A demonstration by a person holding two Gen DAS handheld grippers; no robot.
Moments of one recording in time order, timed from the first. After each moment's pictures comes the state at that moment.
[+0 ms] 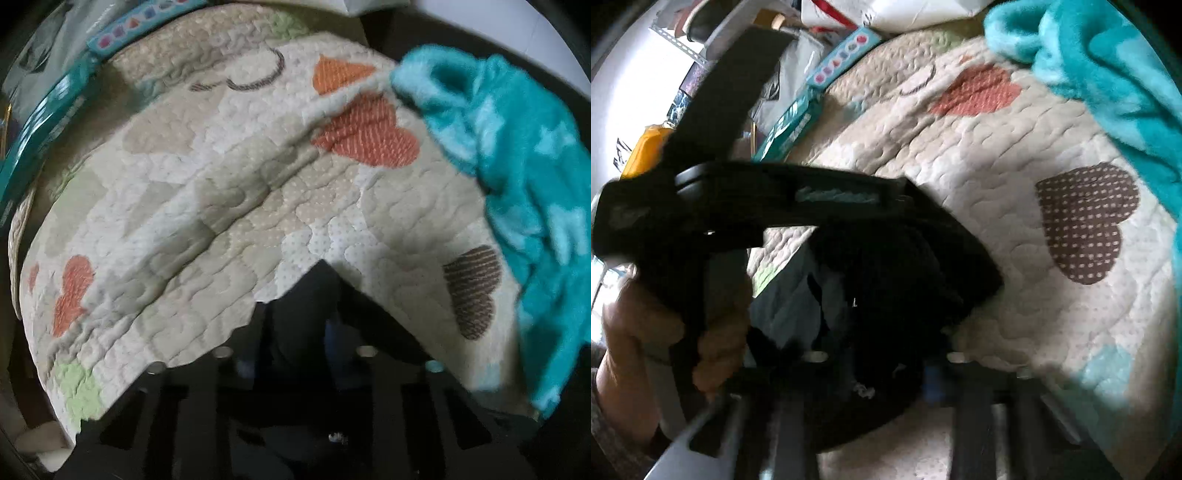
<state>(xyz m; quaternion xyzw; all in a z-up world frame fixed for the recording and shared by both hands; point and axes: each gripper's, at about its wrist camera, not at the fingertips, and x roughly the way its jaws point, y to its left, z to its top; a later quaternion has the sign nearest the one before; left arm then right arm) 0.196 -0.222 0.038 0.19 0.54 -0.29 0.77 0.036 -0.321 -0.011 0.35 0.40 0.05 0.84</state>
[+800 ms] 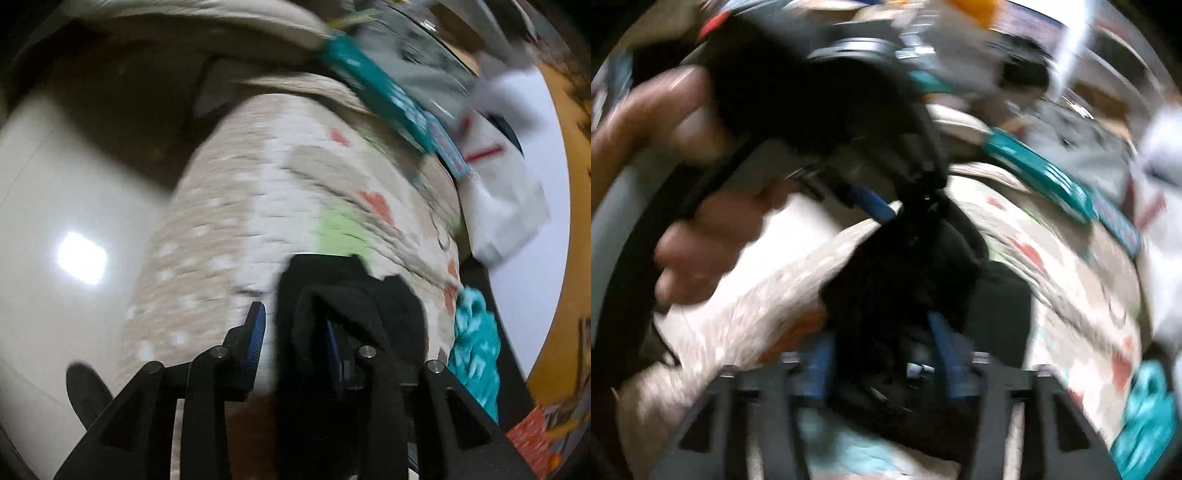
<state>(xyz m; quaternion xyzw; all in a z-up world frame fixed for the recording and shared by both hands) 0.120 0.179 0.031 -0.33 0.51 -0.12 0.78 -0.032 0.014 0.038 -0.28 0.33 0.25 0.87</state>
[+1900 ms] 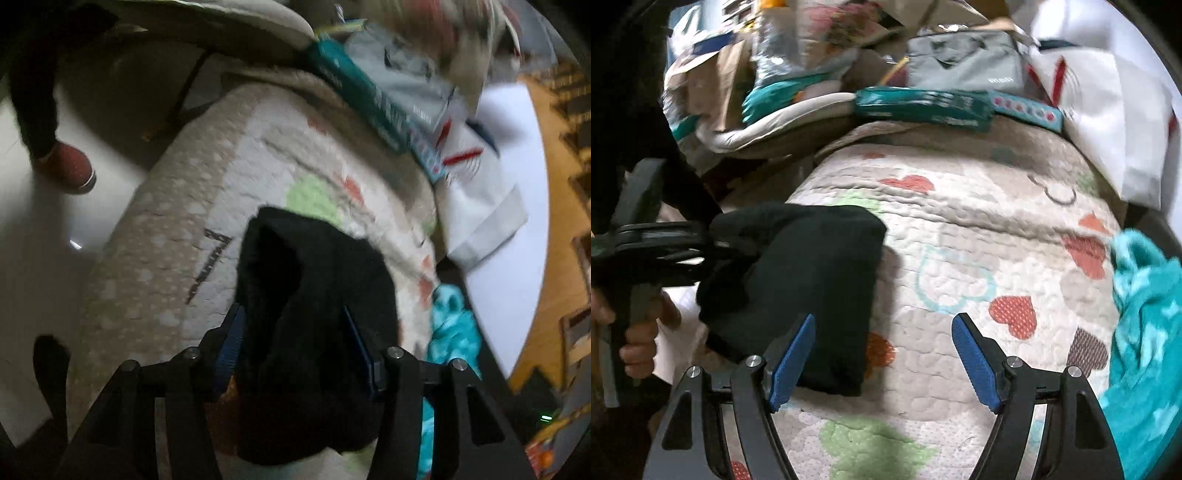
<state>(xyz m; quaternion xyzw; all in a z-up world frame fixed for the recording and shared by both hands) 0.075 0.156 0.037 -0.37 0.47 -0.14 0.79 -0.006 -0.164 0.075 -0.03 0.42 0.13 0.90</state>
